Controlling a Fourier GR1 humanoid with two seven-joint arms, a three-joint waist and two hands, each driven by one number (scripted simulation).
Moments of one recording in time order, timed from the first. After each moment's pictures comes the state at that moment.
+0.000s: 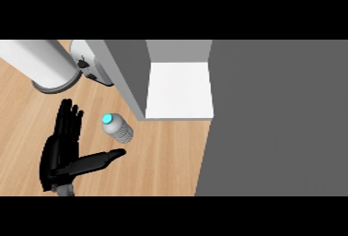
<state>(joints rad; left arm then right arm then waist) 0.07 0.02 -0.01 -1.72 0.03 0.25 0.03 0.13 -0.09 0.50 -2.49 0.07 -0.12 0.40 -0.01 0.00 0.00</state>
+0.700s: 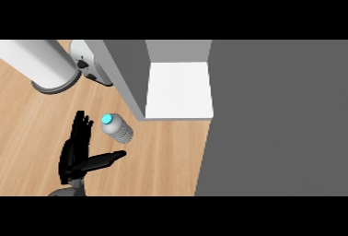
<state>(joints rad) -0.02 0.03 0.11 -1.24 0.12 0.13 -0.27 0.13 -0.14 0.52 -2.49 0.08 -0.17 0.38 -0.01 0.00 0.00</state>
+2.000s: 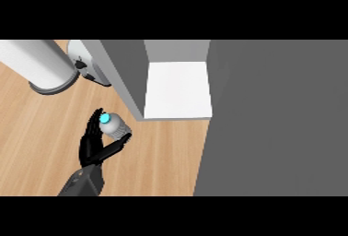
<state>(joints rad) -0.41 0.06 0.33 -0.41 0.20 0.03 -0.86 0.06 -0.19 0.53 -2.48 0.09 -0.24 0.43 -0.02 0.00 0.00</state>
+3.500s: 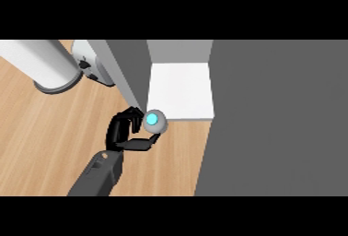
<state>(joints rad) -0.45 0.01 -0.02 -0.61 0.15 0.03 -0.88 0.10 -0.24 0.57 -2.48 0.08 -0.29 0.37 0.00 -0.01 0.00</state>
